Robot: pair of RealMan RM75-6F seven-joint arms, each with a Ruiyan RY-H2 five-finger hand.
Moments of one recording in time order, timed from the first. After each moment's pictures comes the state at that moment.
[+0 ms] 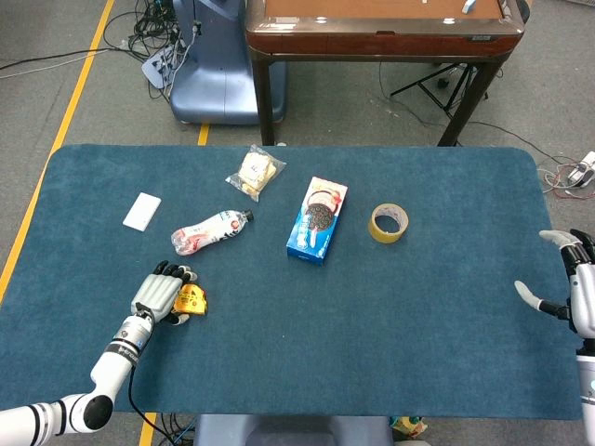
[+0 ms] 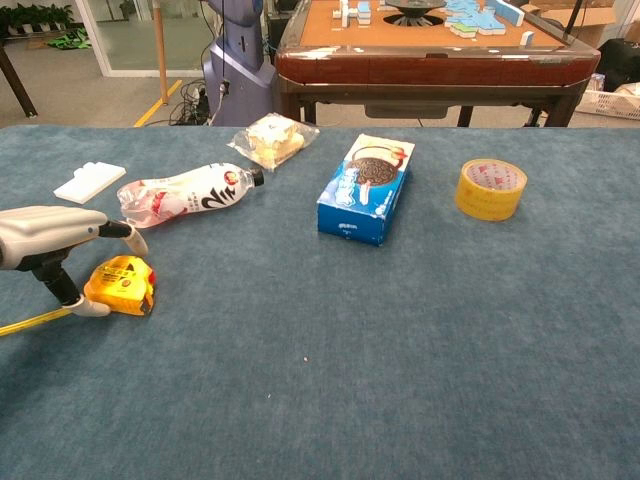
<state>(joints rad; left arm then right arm) -0.62 -1.44 -0.10 -1.54 0.94 0.91 0.49 0.11 -0.96 0.21 -1.87 -1.28 1.48 -0.03</state>
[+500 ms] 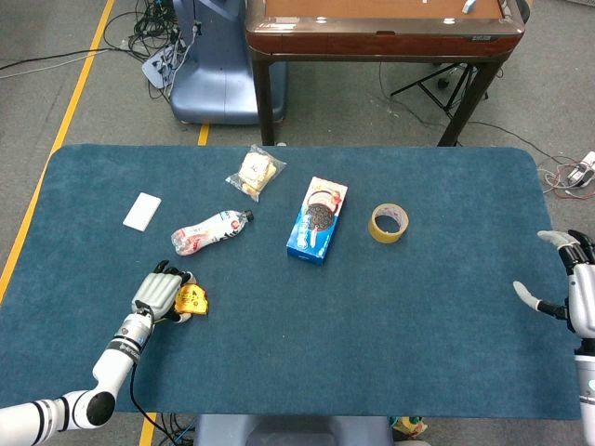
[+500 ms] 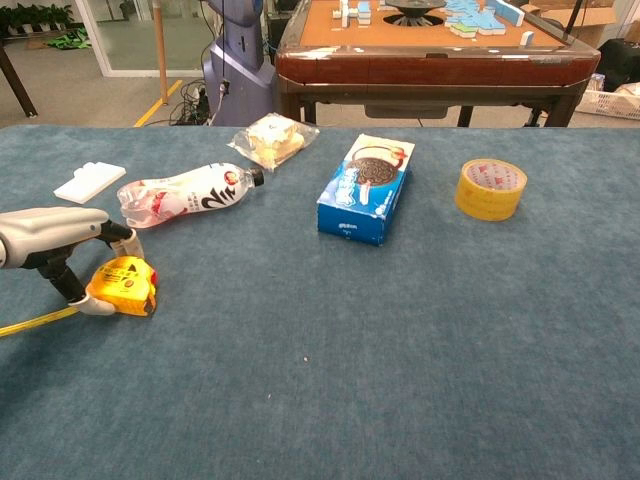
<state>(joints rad) -0.63 -1.46 -0.11 -1.50 0.93 0.89 0.41 0.11 -0.96 0.21 -1.88 -1.27 1.47 -0.05</state>
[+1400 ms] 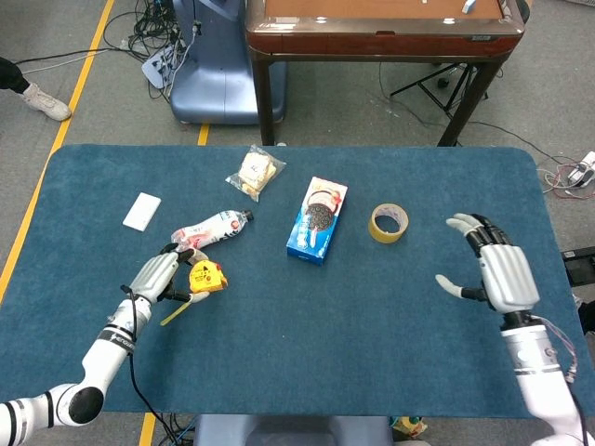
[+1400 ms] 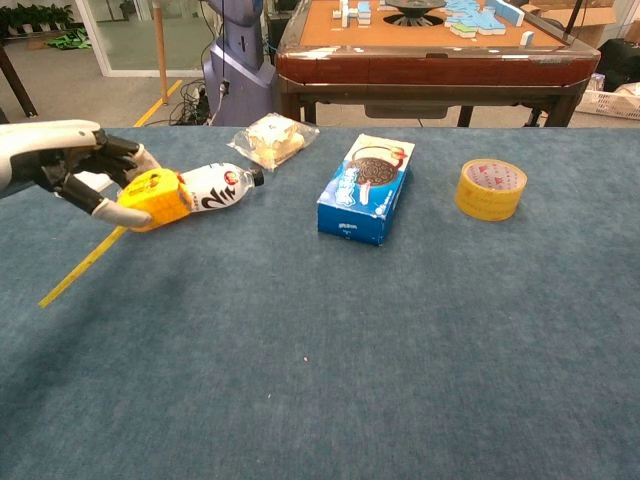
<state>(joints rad) -0.61 -1.31 -0.27 -1.74 0.95 0.88 0.02 0.32 -1.06 0.24 -1.97 -1.26 1.26 -0.14</state>
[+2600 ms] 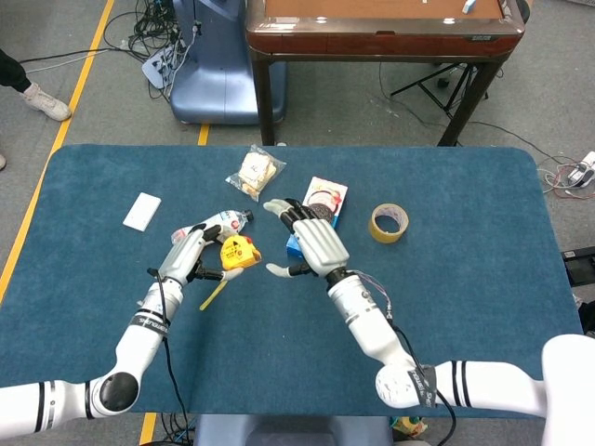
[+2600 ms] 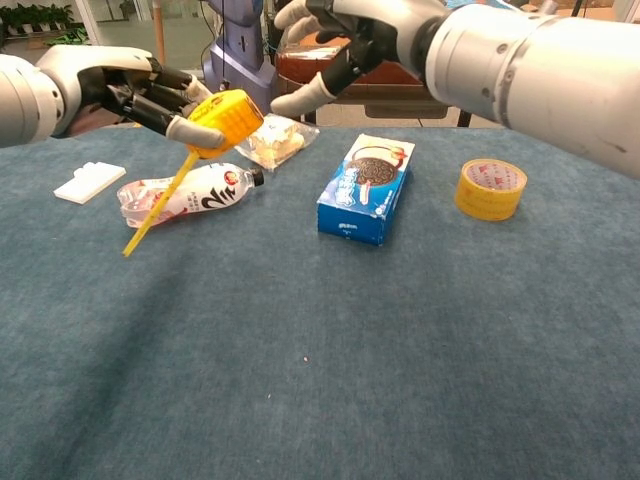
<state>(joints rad) -0.79 -1.35 -0.39 -1.90 0.59 1.04 0.16 0.92 -1.60 0.45 -1.78 -0.79 1.04 -0.39</state>
